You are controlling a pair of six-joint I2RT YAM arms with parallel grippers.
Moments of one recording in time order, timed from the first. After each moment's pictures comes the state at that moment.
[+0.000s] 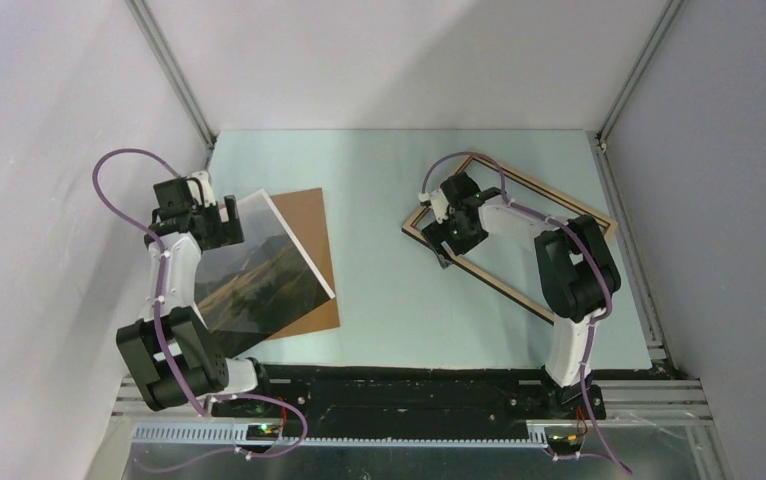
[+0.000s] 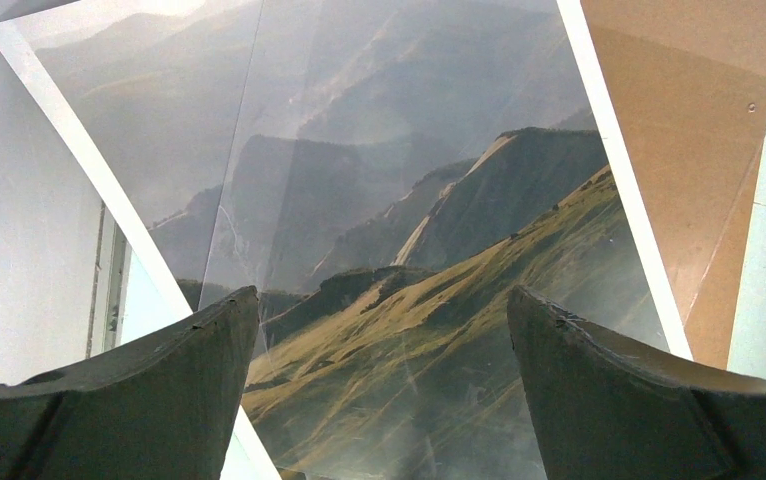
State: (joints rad) left arm 0.35 1.33 1.02 -0.55 0.09 0.11; right arm 0.48 1.91 1.33 -0.63 -0.09 -0.20
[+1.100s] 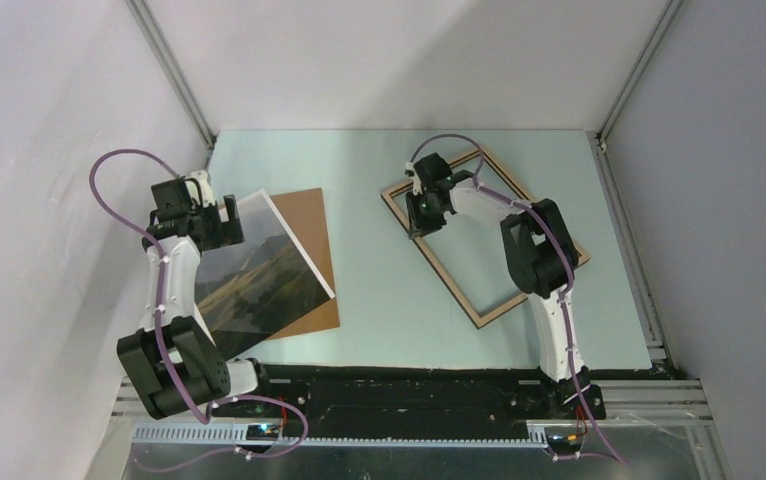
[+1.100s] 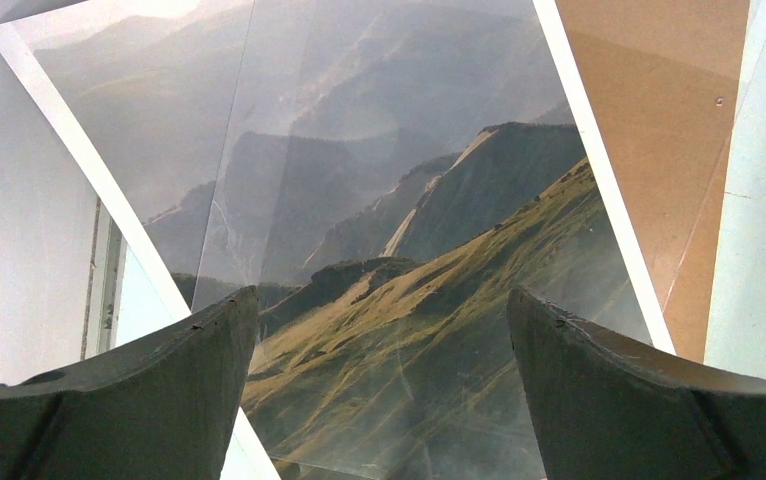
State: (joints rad) left arm 0.35 1.29 1.02 -0.57 0.11 0.10; right arm 0.53 2.17 1.67 -0.59 -0.16 0.22
